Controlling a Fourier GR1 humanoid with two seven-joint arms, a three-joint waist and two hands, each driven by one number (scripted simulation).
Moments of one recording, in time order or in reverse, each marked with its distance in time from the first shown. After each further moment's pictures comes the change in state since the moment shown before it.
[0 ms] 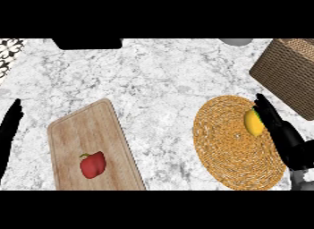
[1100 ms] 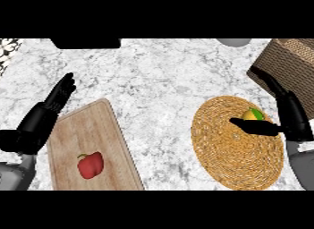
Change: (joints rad) left arm -0.237 -0.123 -0.089 -0.031 0.093 -0.238 -0.030; right arm -0.210 -0.023 0.009 0.005 0.451 -0.246 0.003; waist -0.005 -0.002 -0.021
